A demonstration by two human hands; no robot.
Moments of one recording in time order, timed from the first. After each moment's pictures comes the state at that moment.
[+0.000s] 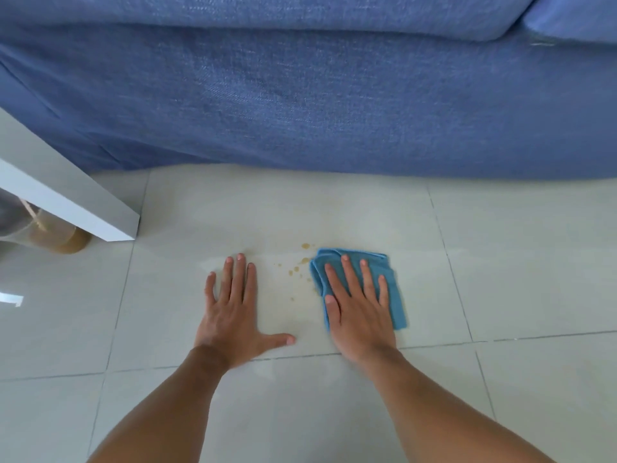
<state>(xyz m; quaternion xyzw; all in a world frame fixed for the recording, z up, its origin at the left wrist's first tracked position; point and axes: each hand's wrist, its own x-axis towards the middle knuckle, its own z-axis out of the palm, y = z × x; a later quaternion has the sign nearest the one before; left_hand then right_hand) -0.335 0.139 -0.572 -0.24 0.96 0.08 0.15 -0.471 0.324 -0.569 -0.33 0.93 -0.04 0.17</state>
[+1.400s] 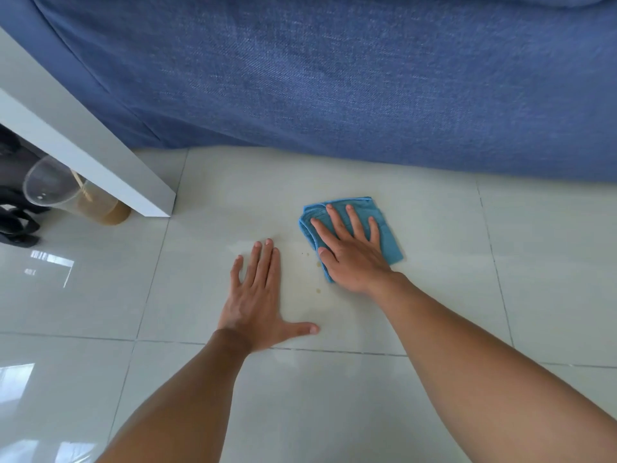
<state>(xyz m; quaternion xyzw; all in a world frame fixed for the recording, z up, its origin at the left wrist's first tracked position) -0.338 0.138 -0.574 -0.26 0.95 0.10 0.12 -0.534 0.230 -0.568 -0.48 0.85 -0.04 0.22</state>
